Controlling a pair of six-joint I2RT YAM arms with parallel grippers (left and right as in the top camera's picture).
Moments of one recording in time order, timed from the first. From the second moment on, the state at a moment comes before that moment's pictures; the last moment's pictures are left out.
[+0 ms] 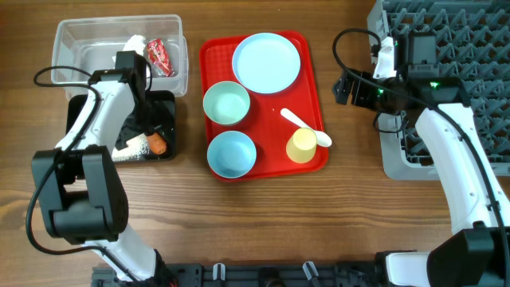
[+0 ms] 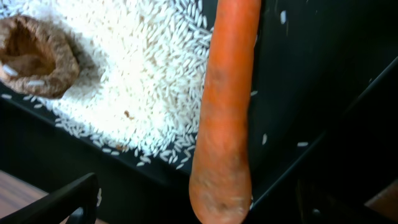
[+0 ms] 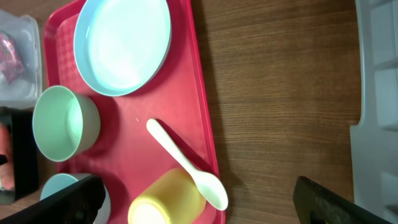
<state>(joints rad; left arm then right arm) 0.05 1.87 1.32 -1.02 -0.15 -0.50 0.05 1.54 1.30 -0.81 -0.27 0.23</state>
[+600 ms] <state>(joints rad) 0.01 1.45 1.38 -0.99 0.09 -0.53 0.33 1.61 1.34 -0.27 -0.46 0.32</state>
